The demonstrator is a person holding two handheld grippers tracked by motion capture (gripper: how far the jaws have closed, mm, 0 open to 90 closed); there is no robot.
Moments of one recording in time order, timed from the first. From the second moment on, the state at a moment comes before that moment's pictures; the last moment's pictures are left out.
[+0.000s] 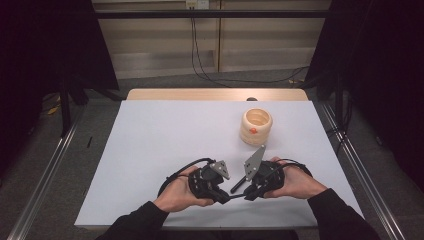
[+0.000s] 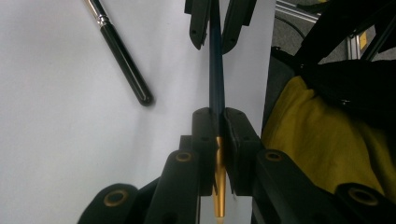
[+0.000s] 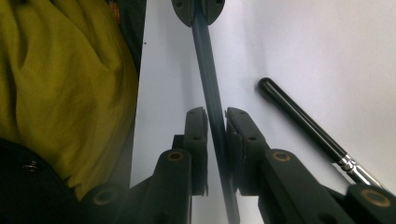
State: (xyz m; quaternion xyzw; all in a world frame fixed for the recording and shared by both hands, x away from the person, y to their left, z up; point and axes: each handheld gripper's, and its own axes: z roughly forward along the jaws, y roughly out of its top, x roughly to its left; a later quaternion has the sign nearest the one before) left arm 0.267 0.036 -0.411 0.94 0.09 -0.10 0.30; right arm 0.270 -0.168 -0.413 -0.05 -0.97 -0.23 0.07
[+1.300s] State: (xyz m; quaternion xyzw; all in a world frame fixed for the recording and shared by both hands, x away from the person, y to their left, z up) left arm 0.277 0.040 -0.413 0.93 0.12 -0.08 0.33; right arm 0.269 -0.173 -0.412 -0.04 -0.97 -0.25 0.04
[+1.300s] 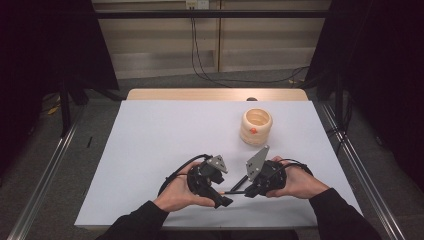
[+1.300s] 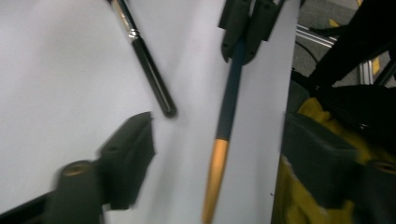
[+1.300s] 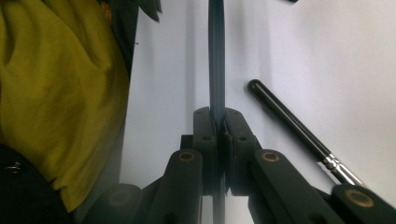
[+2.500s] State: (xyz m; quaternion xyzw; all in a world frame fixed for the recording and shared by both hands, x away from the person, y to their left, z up) left arm 0.274 0.082 -0.404 0.86 0.20 0.03 0.47; right arm 0.271 -0.198 -0.411 -0.11 -0.95 -0.31 0.01
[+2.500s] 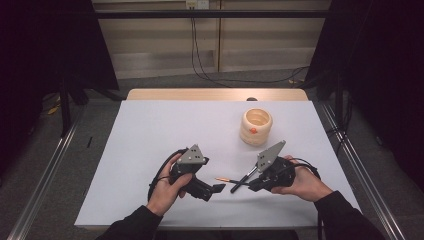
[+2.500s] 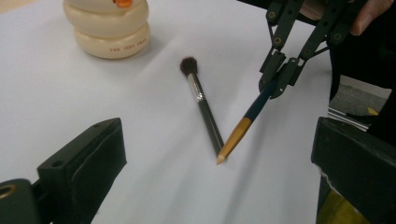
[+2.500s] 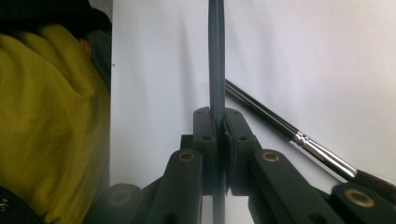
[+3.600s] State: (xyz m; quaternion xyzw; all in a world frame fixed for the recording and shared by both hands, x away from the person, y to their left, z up) left arm 0.270 0.088 -0.400 0.82 0.21 0.07 0.53; right arm 0.272 -0.219 -0.415 -0.19 -0.84 -0.51 0.00
